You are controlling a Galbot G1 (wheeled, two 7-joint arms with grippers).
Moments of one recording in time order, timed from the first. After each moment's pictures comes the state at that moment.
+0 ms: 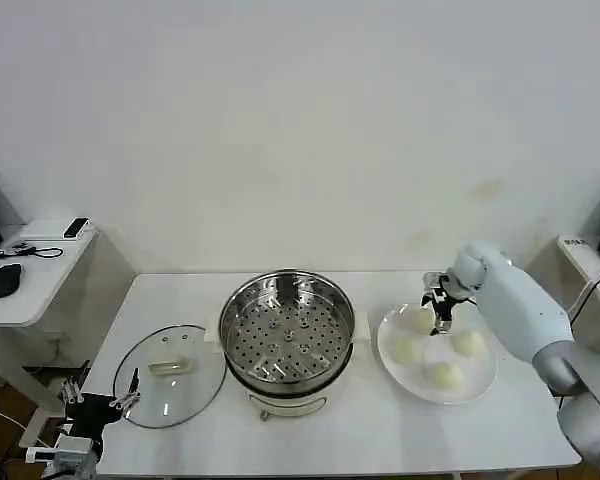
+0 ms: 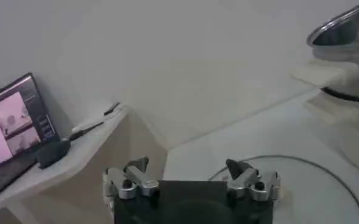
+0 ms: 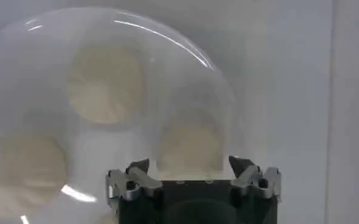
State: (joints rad) left arm 1.62 -1.40 -0.88 -2.05 0.17 0.15 0.14; right arm -0.09 1.04 -0.36 0.70 -0.52 0.03 -1.15
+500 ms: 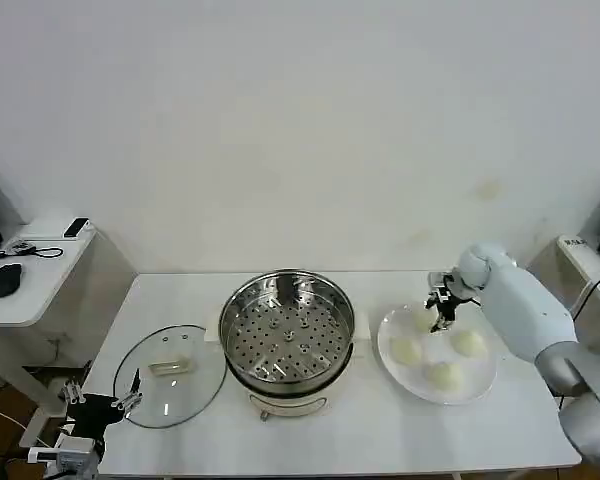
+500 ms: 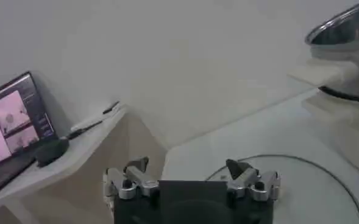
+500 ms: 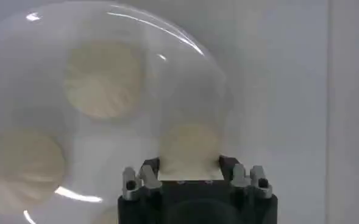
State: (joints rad) left arm 1.62 -1.41 -0.87 -2.05 0.17 0.15 0.14; right arm -0.08 1.02 -0.34 0.72 -0.50 0.02 -1.15
